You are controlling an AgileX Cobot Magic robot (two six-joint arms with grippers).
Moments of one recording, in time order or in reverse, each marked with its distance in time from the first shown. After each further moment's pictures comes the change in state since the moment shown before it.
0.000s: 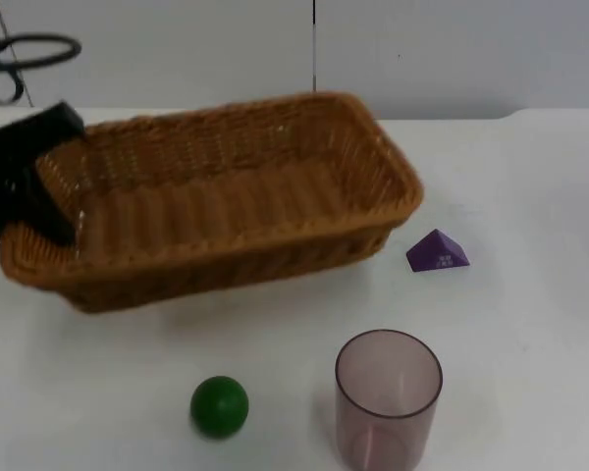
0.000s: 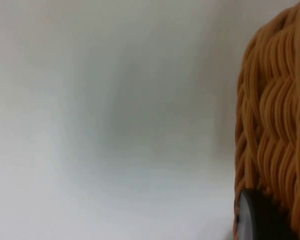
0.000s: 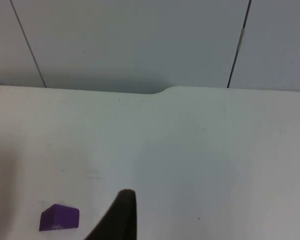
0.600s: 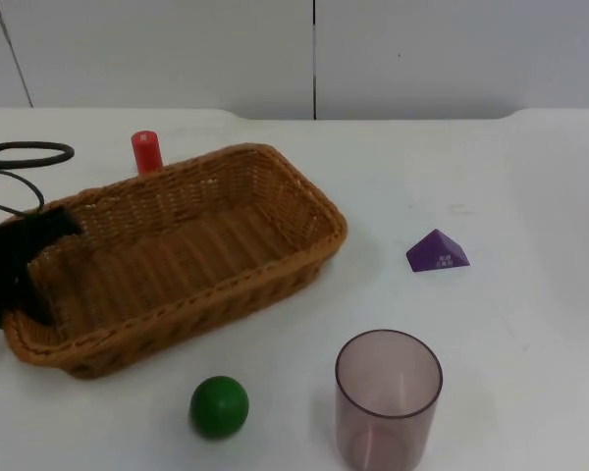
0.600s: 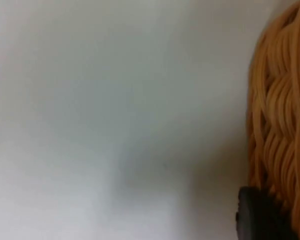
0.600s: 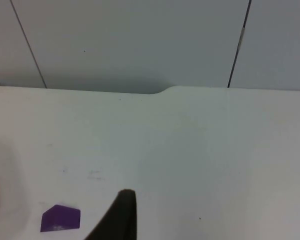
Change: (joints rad) right arm 0.000 0.000 0.000 0.000 0.000 0.014; left arm 0.000 0.179 0.152 -0.009 -0.348 -0.043
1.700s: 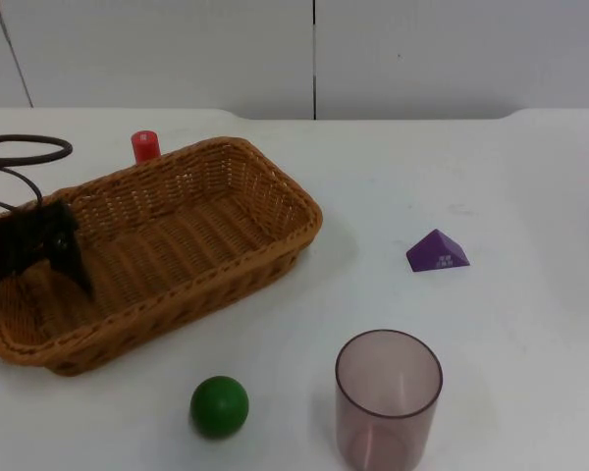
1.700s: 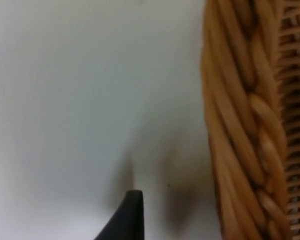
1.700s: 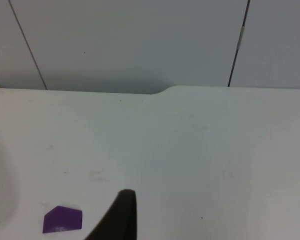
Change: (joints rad) right arm 0.000 0.000 0.000 0.000 0.000 0.011; left arm 0.000 -0.010 0.004 0.017 -0.064 -0.017
